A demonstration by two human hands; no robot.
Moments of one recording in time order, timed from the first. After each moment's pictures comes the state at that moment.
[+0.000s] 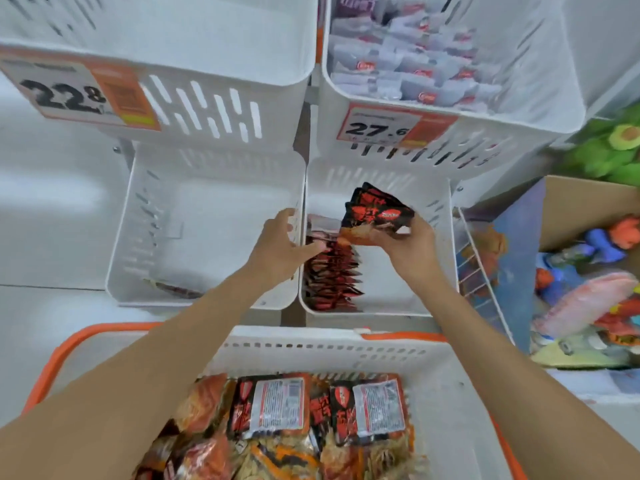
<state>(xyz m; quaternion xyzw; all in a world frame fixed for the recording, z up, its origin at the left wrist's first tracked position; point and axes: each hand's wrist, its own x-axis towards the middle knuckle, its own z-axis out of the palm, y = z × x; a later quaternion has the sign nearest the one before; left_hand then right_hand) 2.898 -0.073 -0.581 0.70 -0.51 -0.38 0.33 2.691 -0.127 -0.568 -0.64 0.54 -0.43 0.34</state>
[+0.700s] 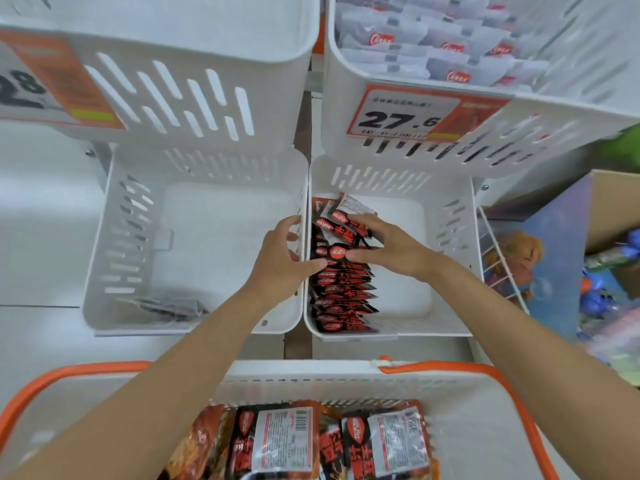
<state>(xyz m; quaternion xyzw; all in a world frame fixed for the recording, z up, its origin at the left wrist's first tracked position) 2.903 -0.086 -0.611 0.66 -0.49 -0.41 0.39 2.698 -0.186 -0.607 -0.73 0.46 -0.10 0.49</state>
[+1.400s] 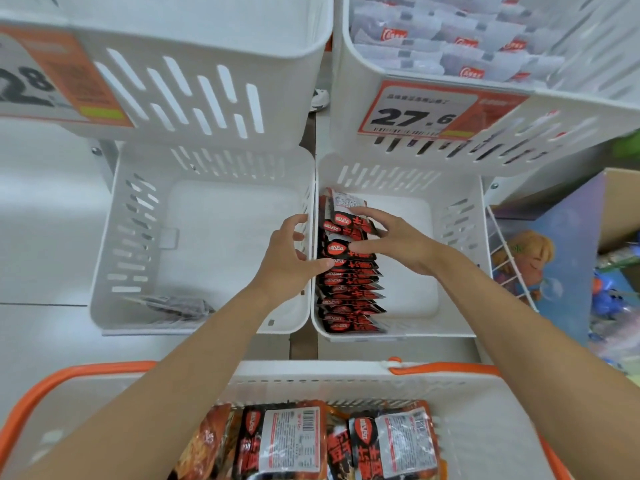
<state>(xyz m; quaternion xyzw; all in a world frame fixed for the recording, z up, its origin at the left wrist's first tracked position) 2.905 -0.089 -0.613 0.65 -0.48 -0.44 0.40 2.711 -0.191 -0.599 -0.64 0.47 -0.13 0.59</state>
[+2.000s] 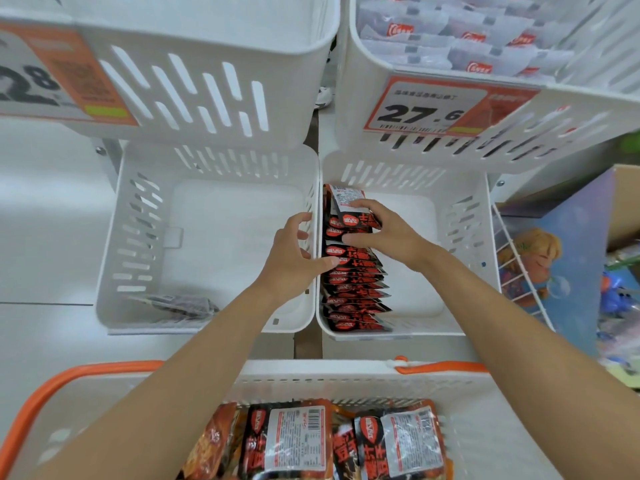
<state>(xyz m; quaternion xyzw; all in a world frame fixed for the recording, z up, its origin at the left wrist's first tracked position) 2.905 -0.090 -0.613 0.64 -0.48 -0.45 0.39 2.725 -0.195 -0.613 -0.69 0.49 -0.17 0.51</state>
